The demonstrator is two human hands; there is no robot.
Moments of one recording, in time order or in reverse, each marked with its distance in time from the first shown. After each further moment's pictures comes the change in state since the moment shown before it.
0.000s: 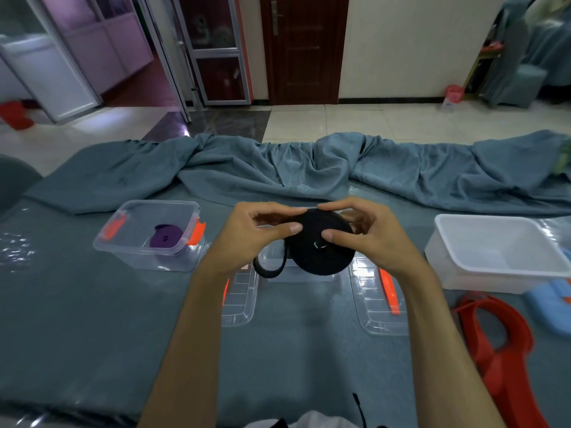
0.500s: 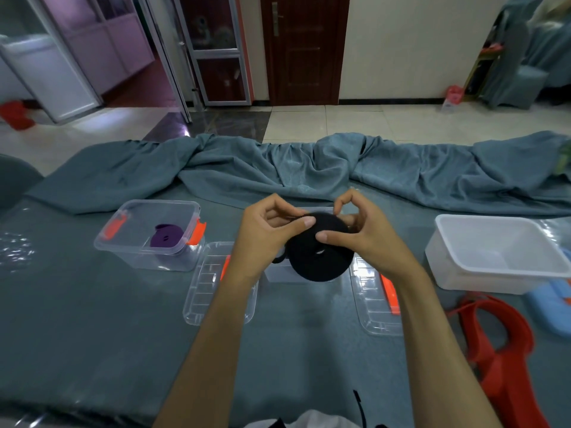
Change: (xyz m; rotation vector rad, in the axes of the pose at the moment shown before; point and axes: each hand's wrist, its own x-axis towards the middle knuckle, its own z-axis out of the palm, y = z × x) left_hand 0.003 -0.018 0.028 -0.113 0.229 -0.024; right_hand 0.003 0.004 0.008 0.097 0.045 0.107
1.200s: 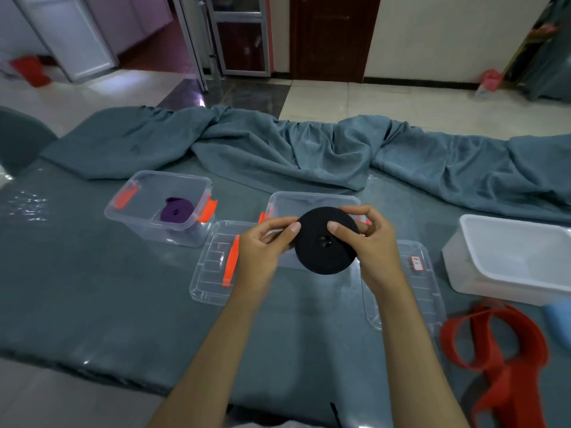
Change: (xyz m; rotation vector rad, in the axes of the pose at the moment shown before) left_hand -0.032 -0.057 -0.009 -0.166 0.359 -0.198; right_hand 0.011 0.057 0.029 0.166 0.320 0.097
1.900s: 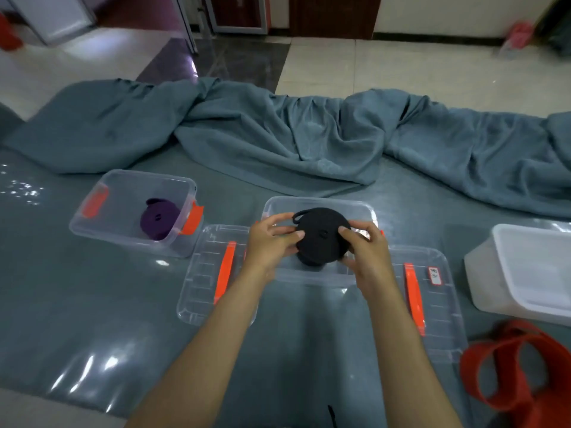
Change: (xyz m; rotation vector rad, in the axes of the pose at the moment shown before) left_hand 0.129 -0.049 0.017 0.151 0.041 -0.451; right_hand 0.105 0.075 0.002 0.093 0.332 0.444
